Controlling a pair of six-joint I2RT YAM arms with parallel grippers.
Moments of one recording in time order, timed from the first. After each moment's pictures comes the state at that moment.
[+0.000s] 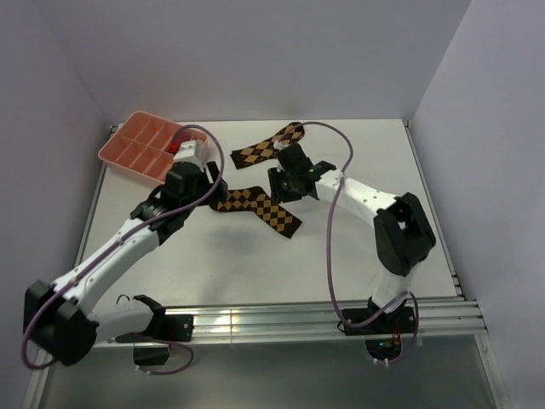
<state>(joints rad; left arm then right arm) -0.54 1.21 0.94 -0.27 -0.25 -0.52 0.61 1.72 1.28 -0.49 -0.04 0.37</state>
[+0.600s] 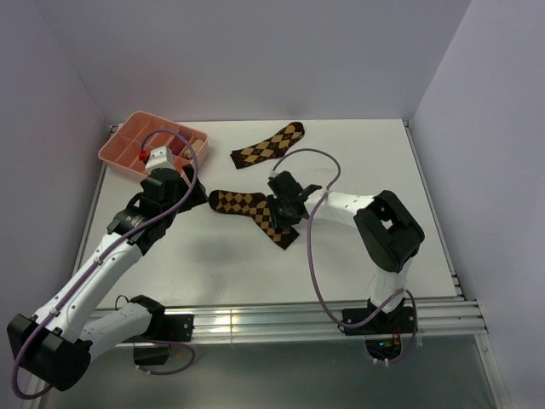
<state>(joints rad) -0.47 1.00 0.92 -0.47 -0.37 -0.60 0.68 1.84 1.12 -0.34 0.02 0.41</state>
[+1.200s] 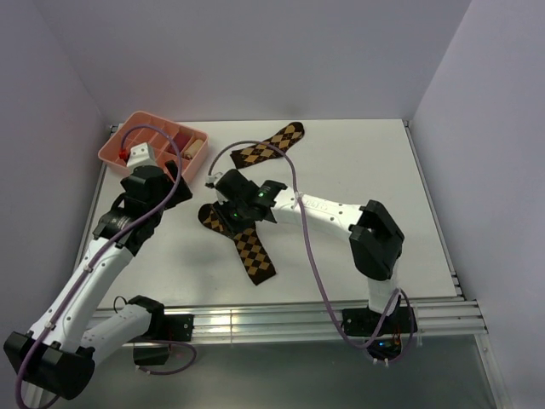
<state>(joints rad) -0.37 0.96 0.96 -0.53 -0.41 -0.54 0.99 1.86 1.50 -0.61 -0.08 0.31</state>
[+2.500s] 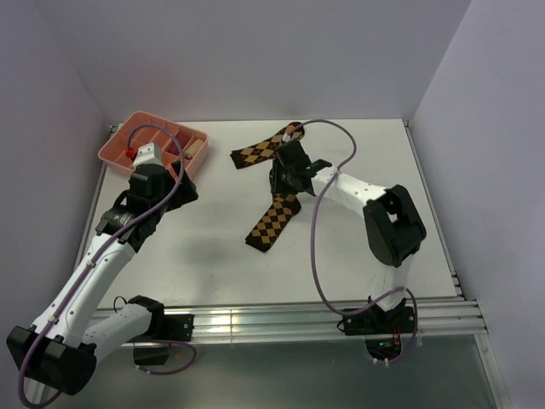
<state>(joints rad) -0.36 0.97 0.97 -0.56 -0.30 -0.56 0.57 1.89 1.37 -0.36 0.06 0.55</state>
